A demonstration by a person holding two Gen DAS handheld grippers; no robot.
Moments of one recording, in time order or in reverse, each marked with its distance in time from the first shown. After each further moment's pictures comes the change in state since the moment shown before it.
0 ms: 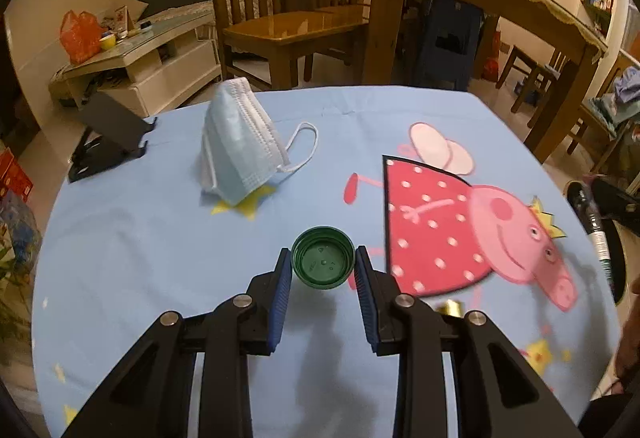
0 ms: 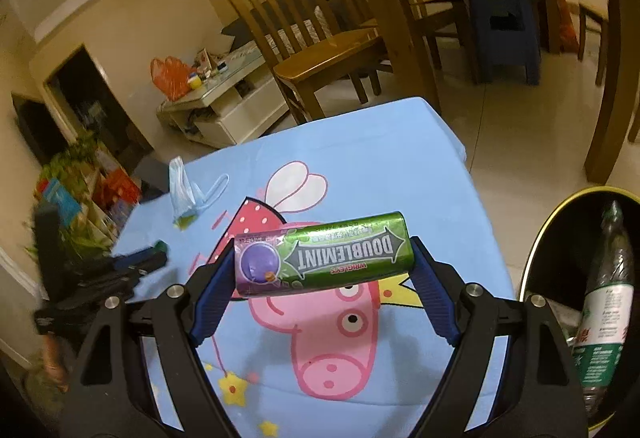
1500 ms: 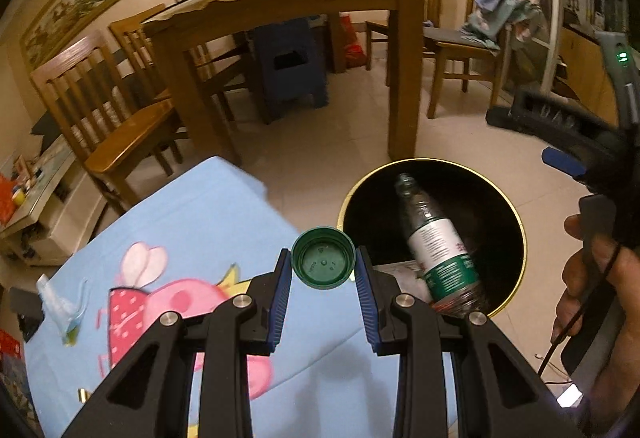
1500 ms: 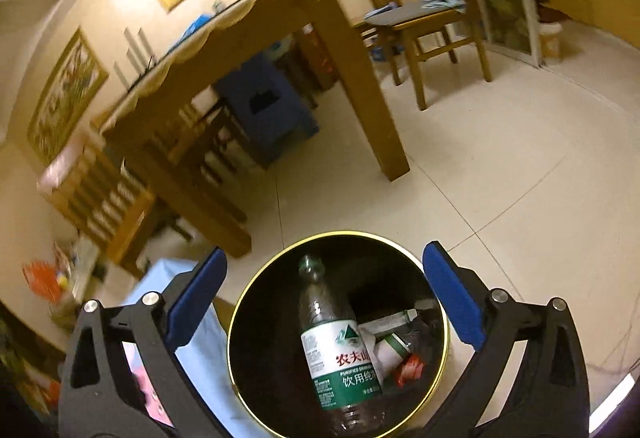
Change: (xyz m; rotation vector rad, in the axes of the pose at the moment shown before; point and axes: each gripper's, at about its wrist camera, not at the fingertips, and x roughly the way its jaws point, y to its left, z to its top) left arm -0.032 -0.310 0.004 0.476 -0.116 -0.204; right arm -0.189 -0.235 -0.044 0.633 -0.409 -0.529
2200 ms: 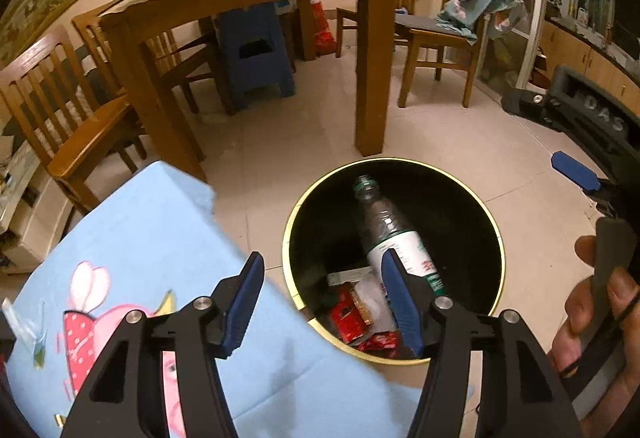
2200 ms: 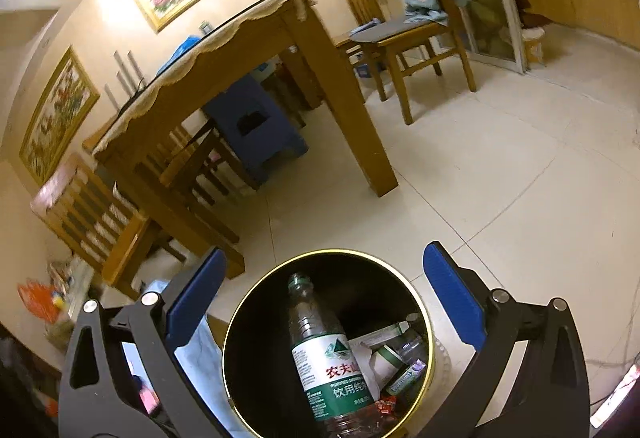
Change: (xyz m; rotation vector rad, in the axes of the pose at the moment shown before) left arm 0.033 -0.016 0.016 0.005 0.044 -0.087; right arm -0.015 0.014 -0.006 -0.040 -0.050 -0.039
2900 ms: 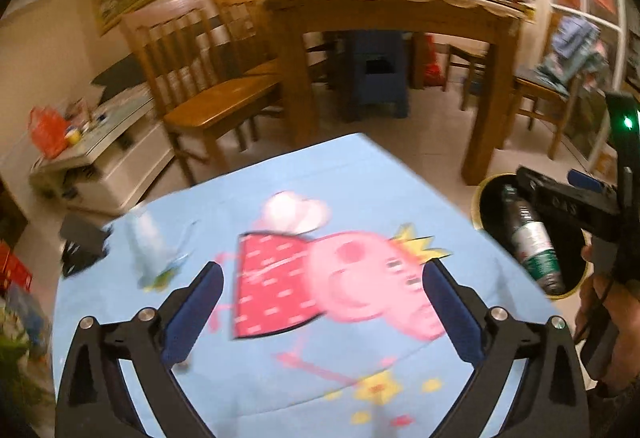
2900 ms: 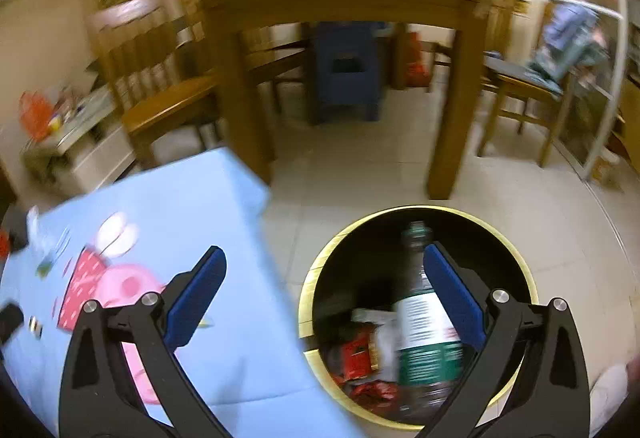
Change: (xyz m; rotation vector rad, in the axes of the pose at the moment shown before) left arm -0.106 0.171 -0.093 -0.247 -0.075 0.269; right arm 0.019 0.182 -0.117 -0.582 0.158 0.122
